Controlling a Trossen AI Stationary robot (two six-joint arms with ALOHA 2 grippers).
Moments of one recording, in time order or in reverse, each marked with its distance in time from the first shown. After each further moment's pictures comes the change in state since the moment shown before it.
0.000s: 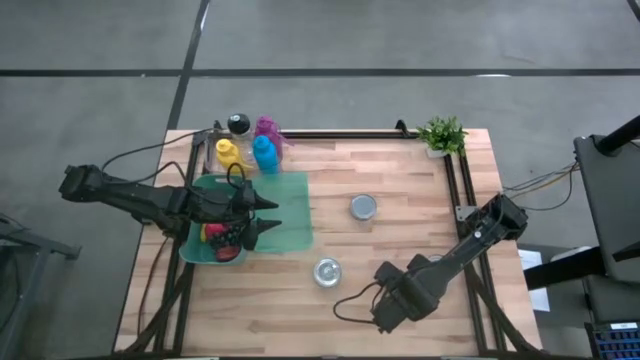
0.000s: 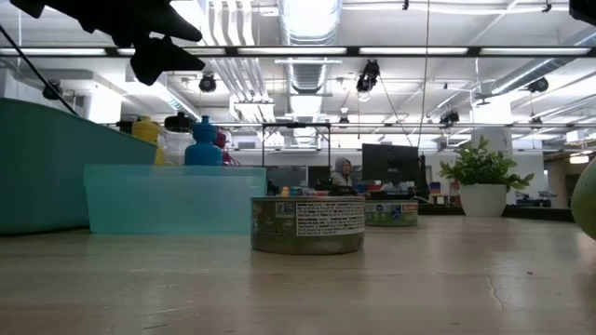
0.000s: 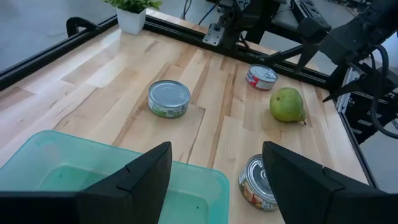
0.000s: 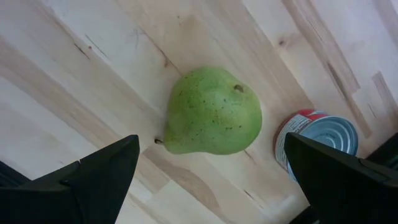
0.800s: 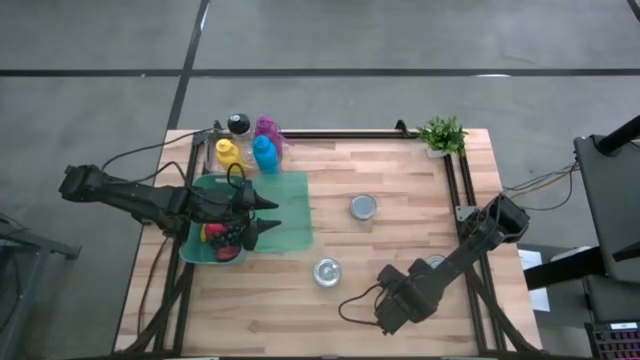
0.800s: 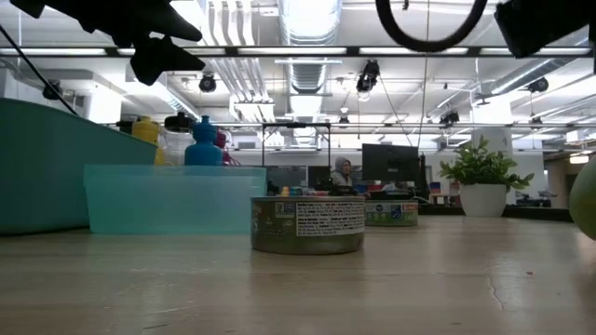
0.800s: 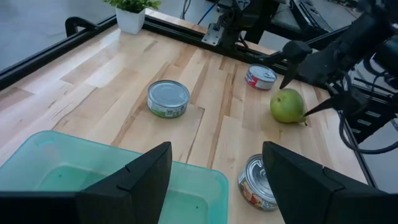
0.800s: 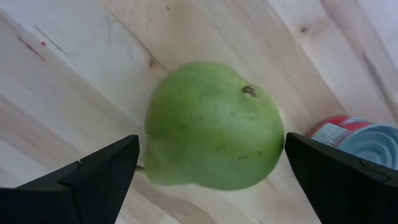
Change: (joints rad) left arm 0.000 0.000 0.000 0.000 0.003 0.000; right arm 0.027 0.000 -0.220 0.218 0.024 0.068
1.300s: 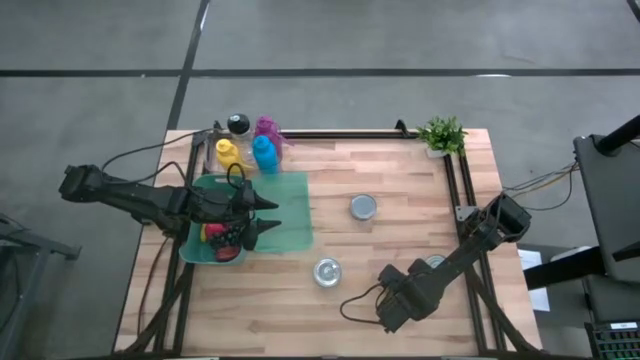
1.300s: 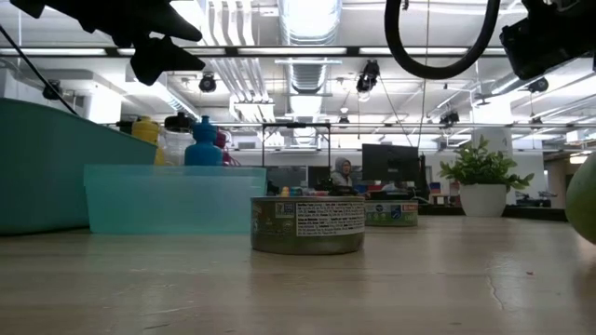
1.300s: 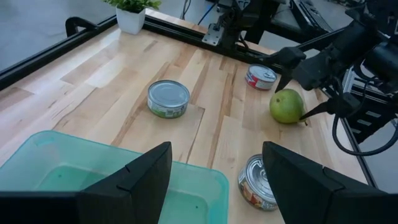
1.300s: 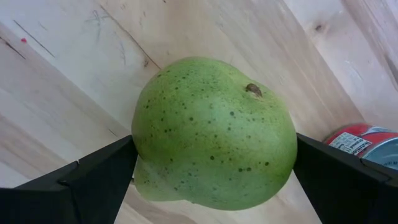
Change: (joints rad) left arm 0.000 0.000 0.000 0.000 0.000 0.000; right arm 0.000 -0.005 -0.086 0.103 0.003 -0.005
